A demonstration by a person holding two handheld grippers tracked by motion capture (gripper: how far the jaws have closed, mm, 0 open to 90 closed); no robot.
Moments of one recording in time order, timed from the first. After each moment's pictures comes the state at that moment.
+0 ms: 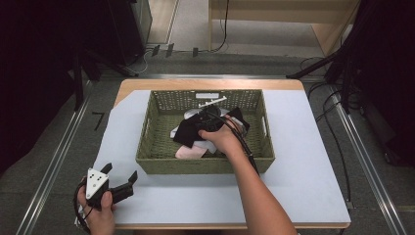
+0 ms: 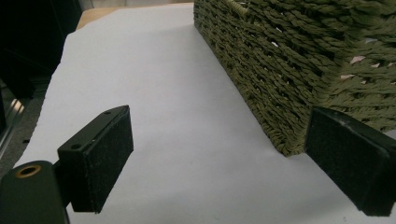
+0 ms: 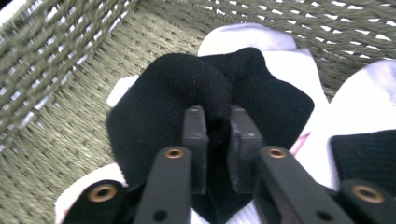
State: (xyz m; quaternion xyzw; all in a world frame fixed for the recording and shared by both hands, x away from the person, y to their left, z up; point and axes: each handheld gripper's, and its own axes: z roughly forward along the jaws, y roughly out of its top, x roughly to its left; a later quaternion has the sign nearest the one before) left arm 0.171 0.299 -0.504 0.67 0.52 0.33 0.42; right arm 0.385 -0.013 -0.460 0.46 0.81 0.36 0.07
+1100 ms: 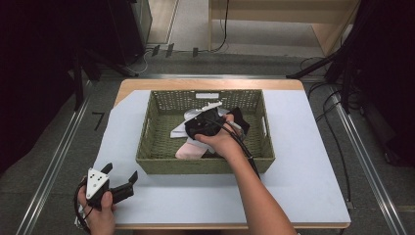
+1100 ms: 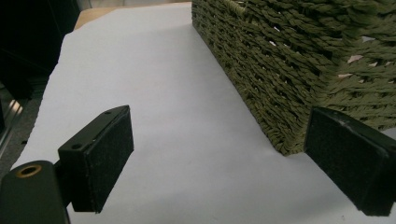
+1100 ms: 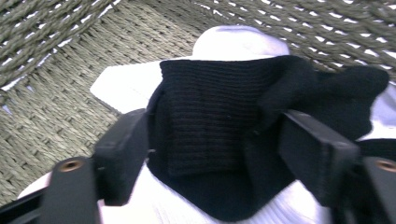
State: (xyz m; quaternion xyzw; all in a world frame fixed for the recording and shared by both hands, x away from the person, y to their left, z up) left arm 0.171 0.299 -0.504 0.67 0.52 0.33 0.42; right arm 0.376 -0.008 -0.468 0.42 0.83 0.35 0.13
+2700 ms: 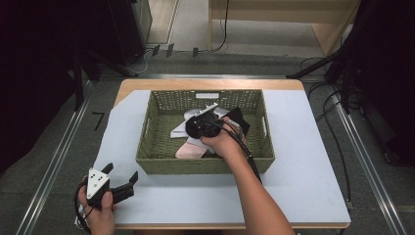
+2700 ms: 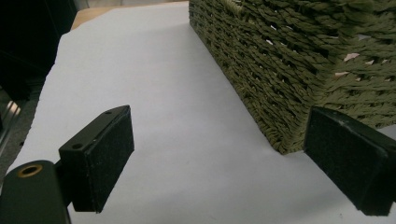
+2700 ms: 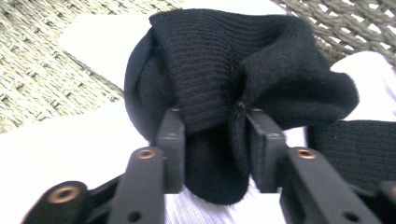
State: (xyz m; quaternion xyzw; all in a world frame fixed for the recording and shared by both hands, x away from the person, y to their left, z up) left arm 0.171 0.298 -0.505 0.67 0.51 0.33 0.42; right arm 0.377 -0.008 -0.474 0.40 0.86 0.28 0.14
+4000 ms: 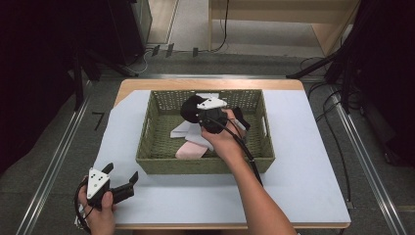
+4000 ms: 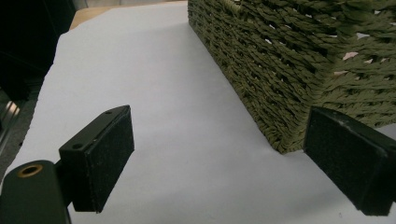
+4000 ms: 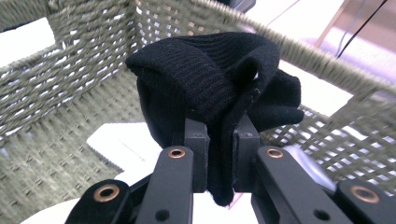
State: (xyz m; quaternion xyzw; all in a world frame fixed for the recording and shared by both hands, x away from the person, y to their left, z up) left arm 0.171 0.298 -0.505 0.67 0.51 0.33 0.42; right arm 0.362 -0.017 -0.433 0.37 0.79 0.42 0.24
